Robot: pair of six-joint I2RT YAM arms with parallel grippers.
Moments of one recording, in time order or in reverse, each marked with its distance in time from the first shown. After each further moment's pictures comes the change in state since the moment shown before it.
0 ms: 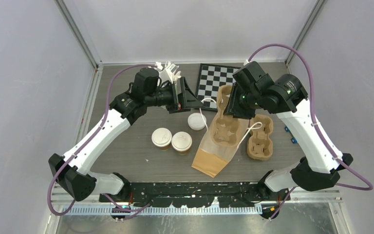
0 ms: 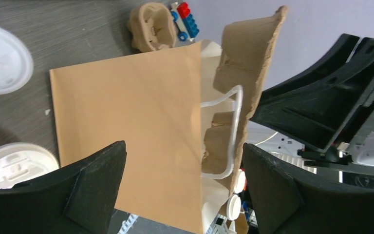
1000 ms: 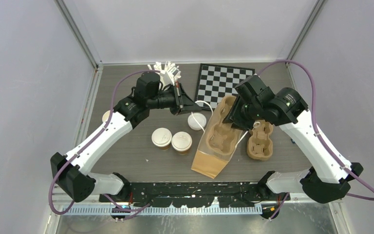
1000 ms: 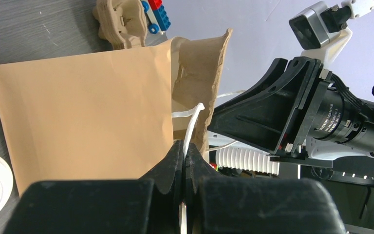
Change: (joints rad) left arm -0.011 -0.009 -0.102 0.186 0.082 -0.176; right arm -0.002 -0.145 -0.270 0.097 -0.054 0.236
